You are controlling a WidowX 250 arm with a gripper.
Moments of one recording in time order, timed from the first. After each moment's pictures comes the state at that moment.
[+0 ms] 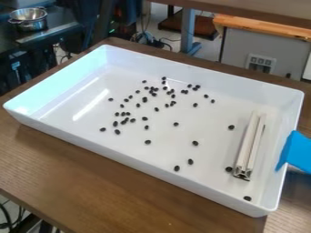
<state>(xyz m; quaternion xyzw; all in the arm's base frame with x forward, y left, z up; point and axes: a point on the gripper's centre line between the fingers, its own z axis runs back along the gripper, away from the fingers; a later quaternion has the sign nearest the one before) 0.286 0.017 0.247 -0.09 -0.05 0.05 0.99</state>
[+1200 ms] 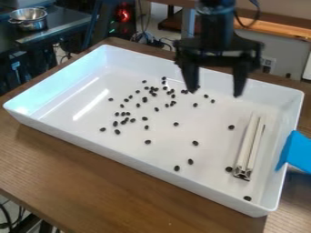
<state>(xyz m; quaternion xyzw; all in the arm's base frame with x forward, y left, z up) 0.363 -0.093 0.160 -0.06 -0.13 0.08 0.99</state>
